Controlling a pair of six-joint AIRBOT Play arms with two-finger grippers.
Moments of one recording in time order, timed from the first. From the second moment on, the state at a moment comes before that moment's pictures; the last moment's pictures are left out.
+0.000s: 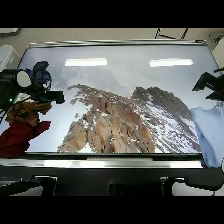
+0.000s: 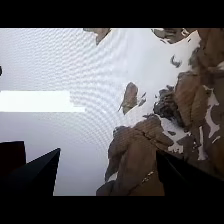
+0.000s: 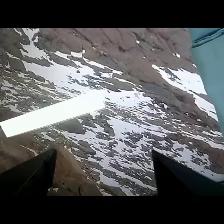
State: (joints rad) left arm -0.14 -1.39 1.43 1.54 -1.31 -1.67; right arm -0.33 -1.49 1.82 -1.39 1.67 1.71
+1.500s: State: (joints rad) left arm 0.12 -1.39 1.54 1.83 -1.56 -1.65; right arm -0.33 -1.49 1.81 -1.33 1.27 1.71
